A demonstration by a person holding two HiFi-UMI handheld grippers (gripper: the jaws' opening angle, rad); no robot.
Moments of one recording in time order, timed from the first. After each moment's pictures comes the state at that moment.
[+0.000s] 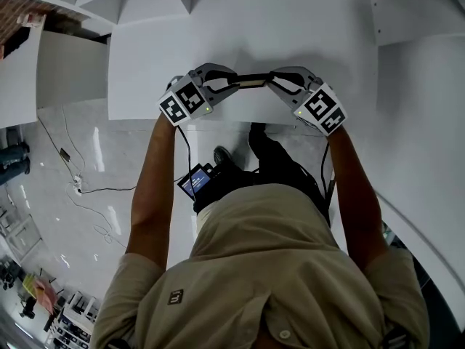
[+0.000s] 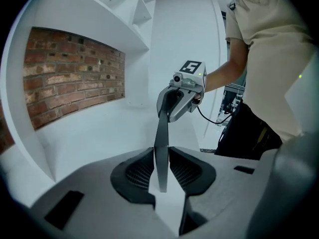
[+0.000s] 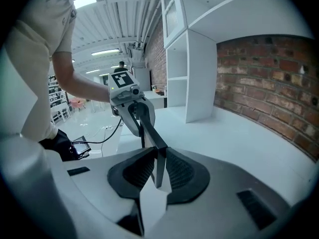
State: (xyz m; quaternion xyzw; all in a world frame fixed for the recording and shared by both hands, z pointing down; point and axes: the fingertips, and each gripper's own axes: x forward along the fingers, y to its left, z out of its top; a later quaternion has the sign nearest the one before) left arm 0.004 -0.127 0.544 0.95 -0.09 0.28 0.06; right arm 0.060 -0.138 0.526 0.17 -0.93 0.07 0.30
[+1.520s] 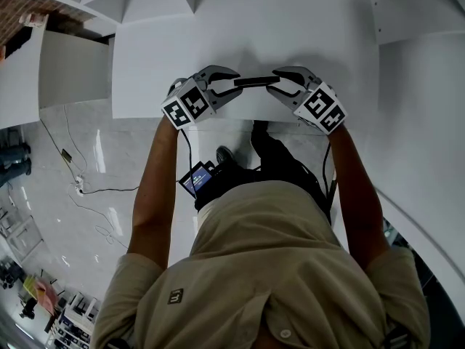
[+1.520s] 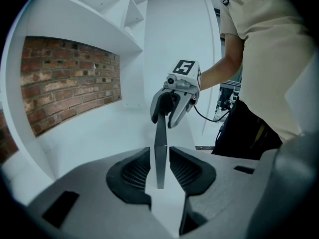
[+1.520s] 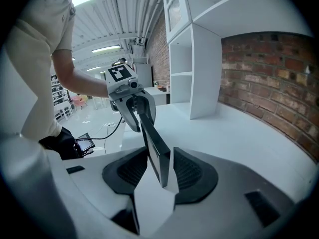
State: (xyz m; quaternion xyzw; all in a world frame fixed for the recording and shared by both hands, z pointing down) left arm 0.013 -0.104 0.538 0.95 -0.08 0.29 0.03; right arm 0.065 -0.119 0.533 0.16 -0.93 0.07 0.33
